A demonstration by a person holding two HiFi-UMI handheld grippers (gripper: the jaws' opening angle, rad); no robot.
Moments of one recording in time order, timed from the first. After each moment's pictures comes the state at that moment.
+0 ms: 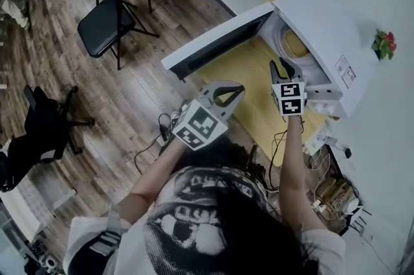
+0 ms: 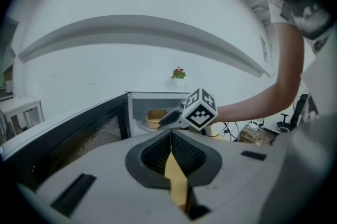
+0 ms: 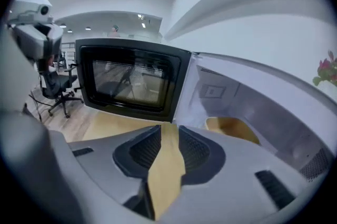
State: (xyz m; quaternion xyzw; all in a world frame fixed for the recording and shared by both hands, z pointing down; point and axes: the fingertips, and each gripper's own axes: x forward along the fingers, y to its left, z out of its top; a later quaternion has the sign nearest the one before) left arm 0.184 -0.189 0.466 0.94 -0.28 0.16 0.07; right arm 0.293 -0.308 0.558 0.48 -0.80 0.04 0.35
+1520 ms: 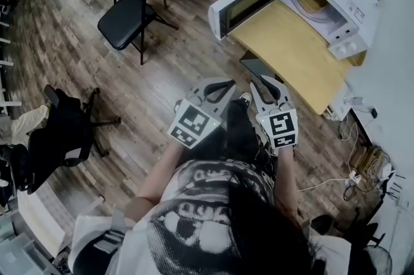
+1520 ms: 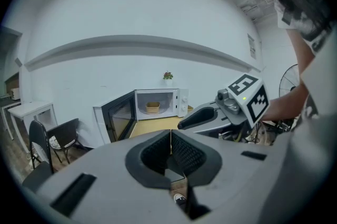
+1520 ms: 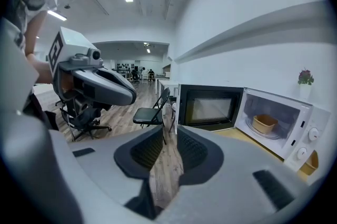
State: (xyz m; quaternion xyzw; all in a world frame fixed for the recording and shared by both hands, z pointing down) left arm 0.024 0.006 0.456 0.94 -0.28 0.17 0.05; right arm 0.076 -0.009 0.488 0.45 -0.86 0.05 0.22
